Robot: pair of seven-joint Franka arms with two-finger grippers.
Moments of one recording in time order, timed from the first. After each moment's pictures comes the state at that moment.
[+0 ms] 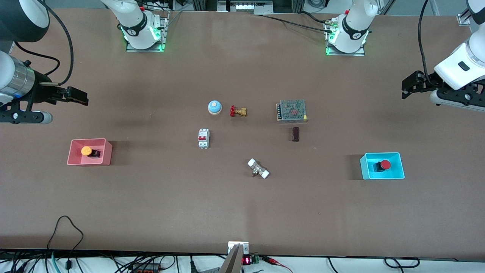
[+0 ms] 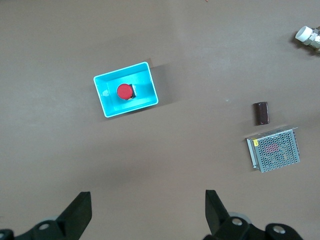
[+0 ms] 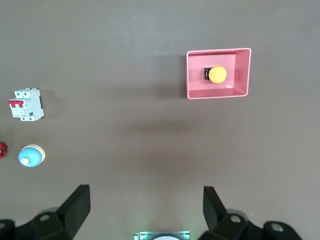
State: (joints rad) left arm -0.01 -0.03 -0.03 -1.70 0.04 1.66 0.18; right arm -0.04 0.16 0.12 -1.49 -0.04 1.48 0.10
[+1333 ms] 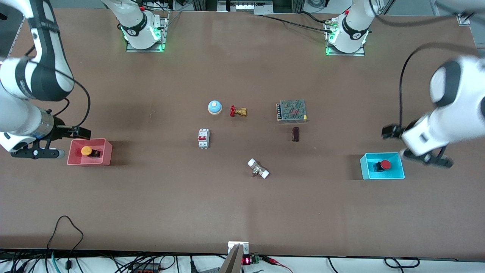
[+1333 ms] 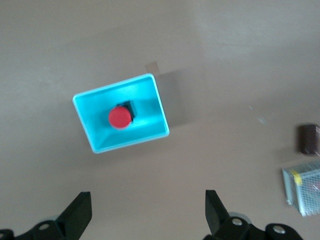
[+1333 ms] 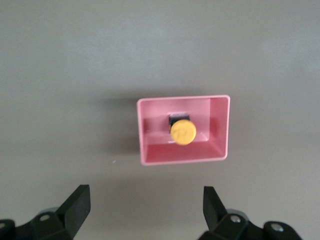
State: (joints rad) left arm 0.00 0.42 -0.02 -1.54 0.07 1.81 0.17; right arm -0.16 0.33 0.11 -1.72 -0.15 1.97 0.01
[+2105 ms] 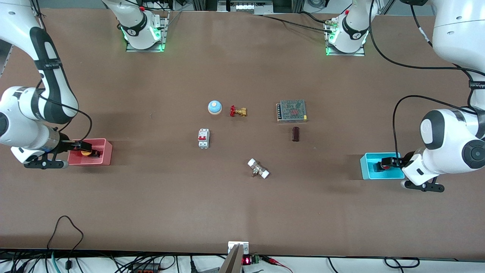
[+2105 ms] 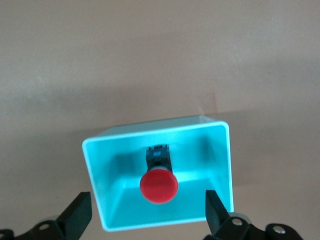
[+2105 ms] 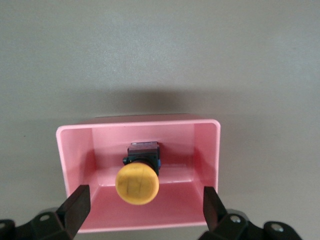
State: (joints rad) left arm 0.11 0.65 -0.02 -1.51 0.03 2.05 0.16; right arm -0.27 0.51 0.11 -1.78 -0.17 2.22 -0.07
